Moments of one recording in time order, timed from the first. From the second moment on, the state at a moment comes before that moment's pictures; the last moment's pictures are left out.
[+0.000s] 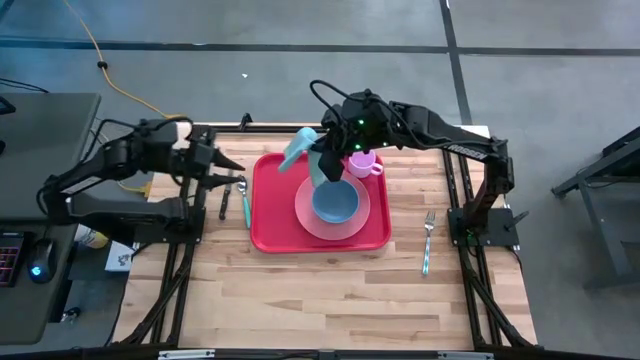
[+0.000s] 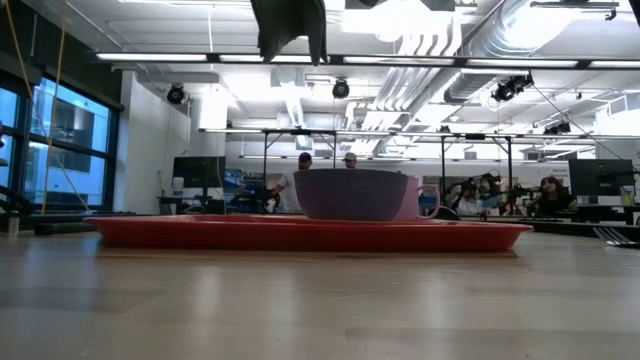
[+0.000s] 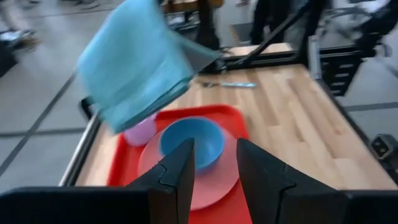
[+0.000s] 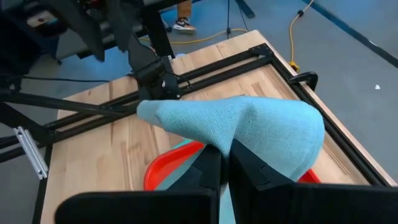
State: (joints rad) left arm 0.27 0.73 1.13 -0.76 0.24 0.21; right arm -0.17 1.76 2.08 -0.85 0.00 0.25
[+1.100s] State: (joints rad) left arm 0.27 0.78 1.13 -0.63 0.02 0.19; right arm -0.19 1.93 2.08 -0.66 0.35 0.33
